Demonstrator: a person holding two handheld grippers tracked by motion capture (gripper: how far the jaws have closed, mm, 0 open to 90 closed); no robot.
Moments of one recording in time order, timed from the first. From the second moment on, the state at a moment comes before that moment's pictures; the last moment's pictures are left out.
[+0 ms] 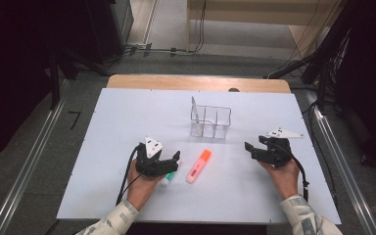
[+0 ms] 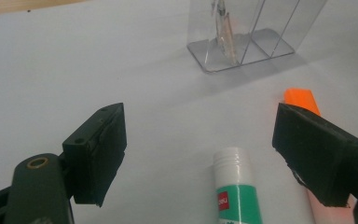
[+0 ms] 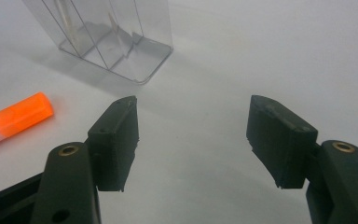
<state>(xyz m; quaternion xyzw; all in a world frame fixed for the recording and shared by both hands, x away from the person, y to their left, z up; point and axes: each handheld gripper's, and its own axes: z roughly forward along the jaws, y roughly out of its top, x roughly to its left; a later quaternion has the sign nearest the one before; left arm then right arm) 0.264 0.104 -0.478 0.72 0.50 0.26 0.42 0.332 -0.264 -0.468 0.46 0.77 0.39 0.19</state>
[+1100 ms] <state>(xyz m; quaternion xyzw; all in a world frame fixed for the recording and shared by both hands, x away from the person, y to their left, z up) 0.272 0.045 -0.487 0.76 0.46 0.22 0.41 0.331 -0.260 -0.471 0.46 0.78 0.38 0.20</state>
